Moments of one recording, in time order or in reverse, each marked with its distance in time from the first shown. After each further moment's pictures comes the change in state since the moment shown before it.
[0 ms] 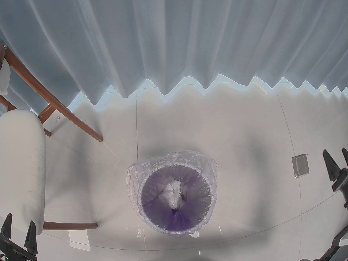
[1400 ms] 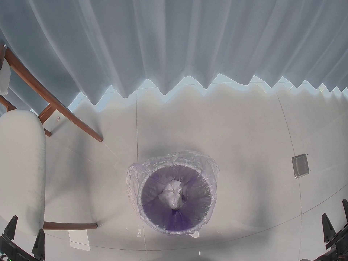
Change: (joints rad) left arm 0.001 0.000 0.000 0.044 -0.091 0.086; right arm -0.343 -0.827 0.023 0.898 0.409 -0.064
